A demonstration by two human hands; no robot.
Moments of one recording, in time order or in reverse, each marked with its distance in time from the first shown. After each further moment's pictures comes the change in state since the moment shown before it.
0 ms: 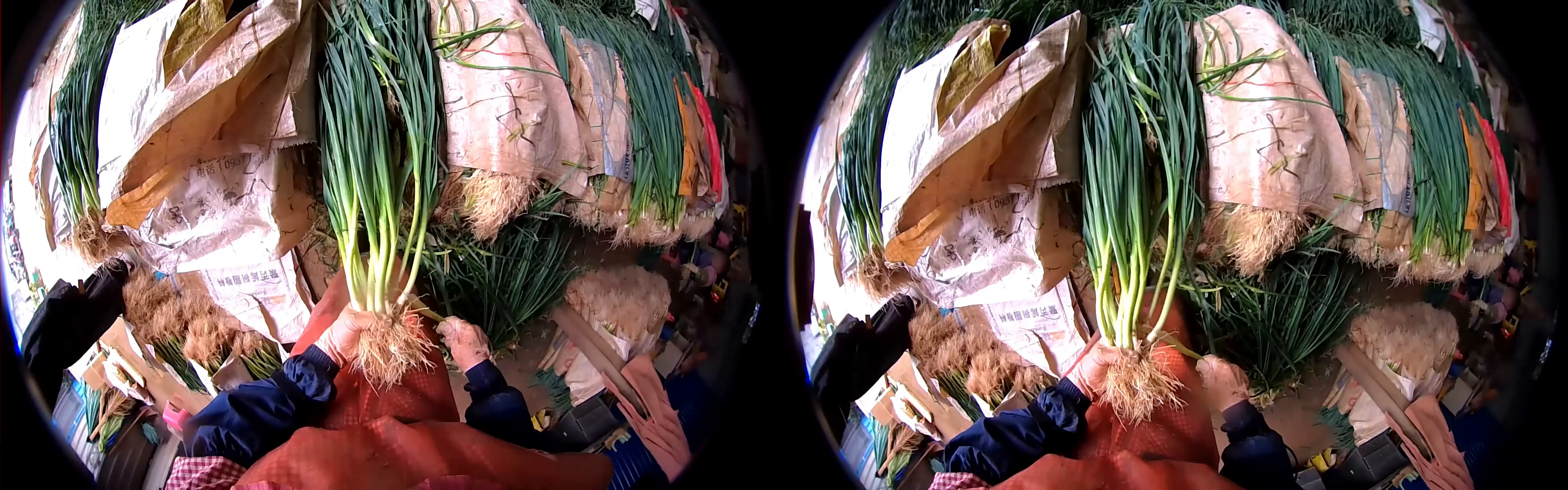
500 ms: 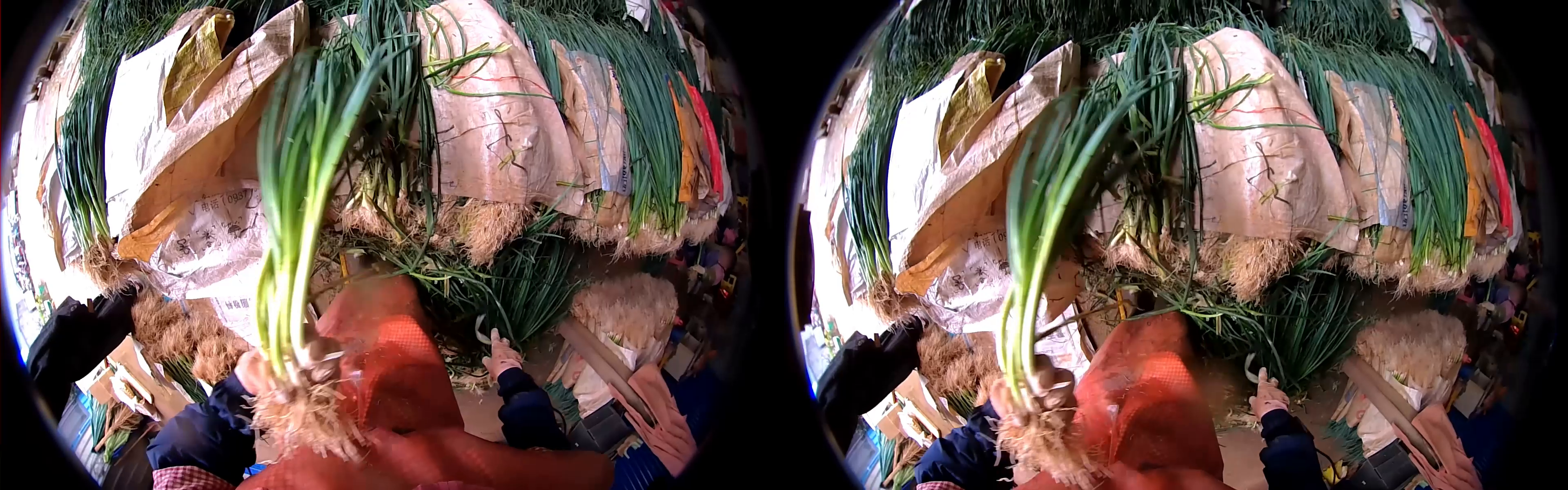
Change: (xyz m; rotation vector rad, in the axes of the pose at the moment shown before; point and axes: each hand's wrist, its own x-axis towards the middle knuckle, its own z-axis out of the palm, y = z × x) left_hand -0.091 0.094 0.021 0.066 -0.186 0.045; right_hand 0.004 0.107 -0.030 -0.617 -0.271 0.519
